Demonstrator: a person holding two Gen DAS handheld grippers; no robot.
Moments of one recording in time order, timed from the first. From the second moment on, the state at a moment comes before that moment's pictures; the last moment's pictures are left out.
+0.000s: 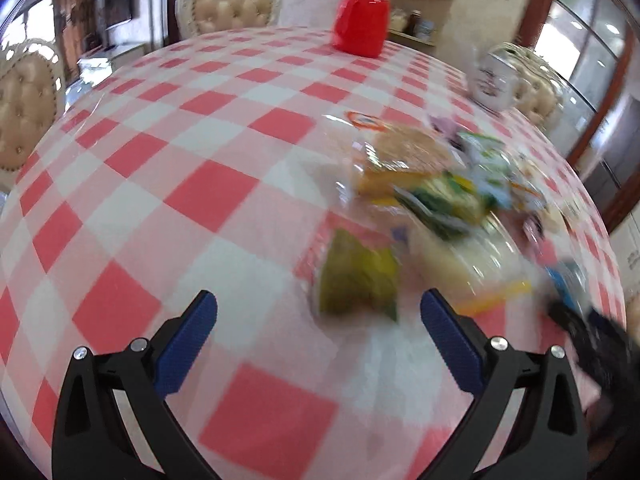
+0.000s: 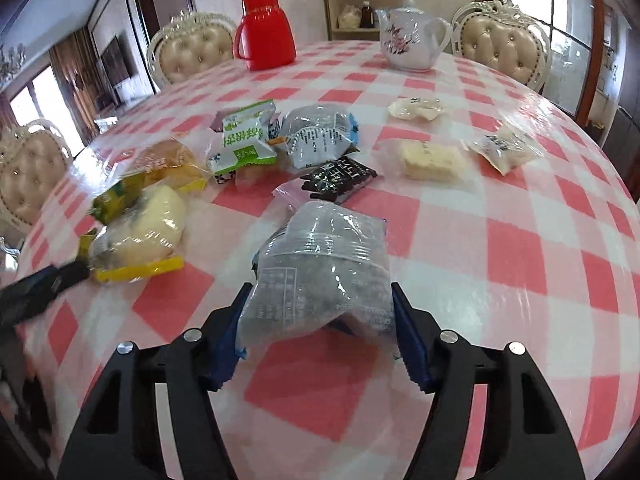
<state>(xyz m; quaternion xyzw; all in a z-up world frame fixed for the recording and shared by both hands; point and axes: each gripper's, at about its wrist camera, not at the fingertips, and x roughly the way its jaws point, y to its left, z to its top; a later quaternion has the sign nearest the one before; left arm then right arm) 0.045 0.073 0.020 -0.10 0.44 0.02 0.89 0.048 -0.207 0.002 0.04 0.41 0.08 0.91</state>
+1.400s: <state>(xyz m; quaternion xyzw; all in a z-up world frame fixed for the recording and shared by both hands) -0.076 0.017 0.026 -0.02 0.41 -0.04 0.91 -0.051 -0.178 0.009 0.02 0.40 0.13 0.91</state>
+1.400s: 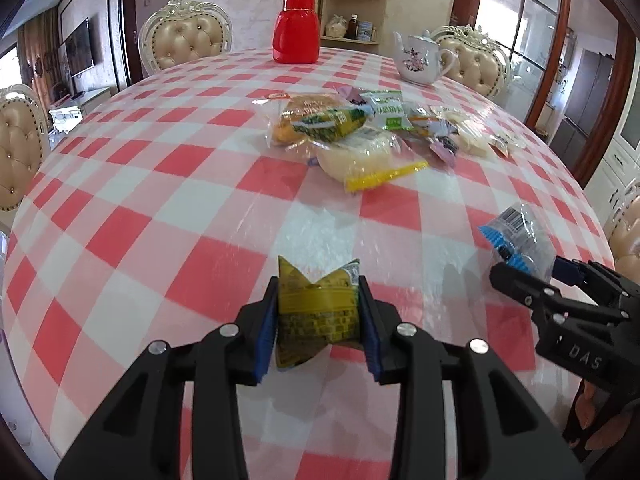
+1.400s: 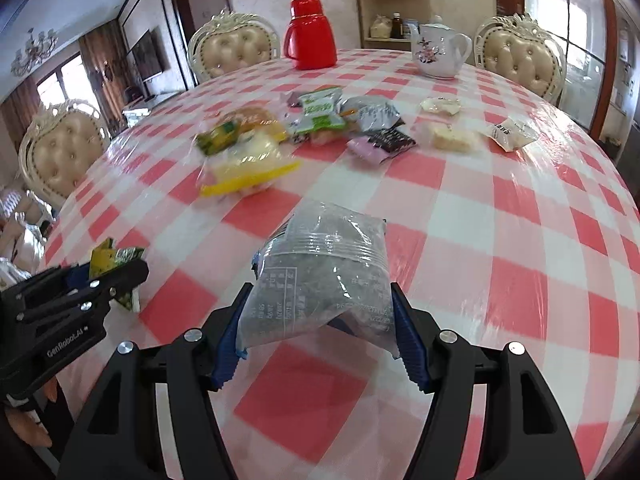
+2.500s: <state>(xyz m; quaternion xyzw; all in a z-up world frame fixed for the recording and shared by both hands) -0.211 0.132 0.043 0.02 0.41 0.00 0.91 -0.166 -0.043 0.040 -0.08 0.35 0.26 0.90</state>
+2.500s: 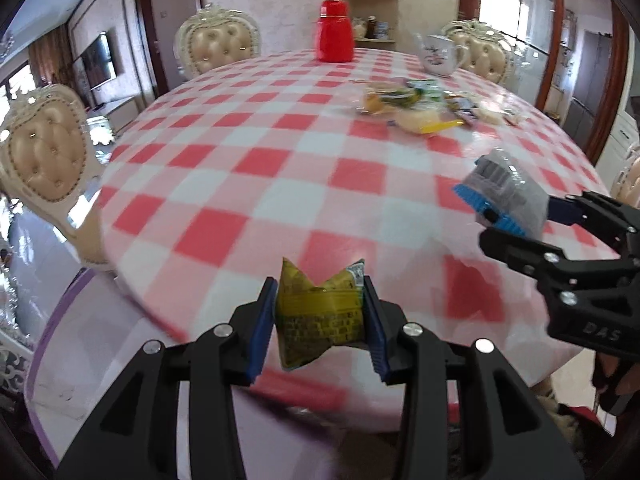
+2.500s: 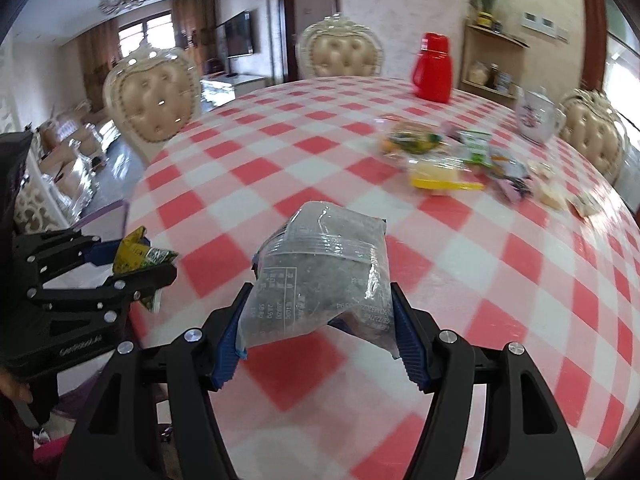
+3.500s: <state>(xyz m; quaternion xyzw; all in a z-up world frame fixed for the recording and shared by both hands) -0.269 0.327 0.041 -0.01 0.44 0.22 0.87 -0.281 0.103 0.045 -0.17 0.30 0.50 0.79</state>
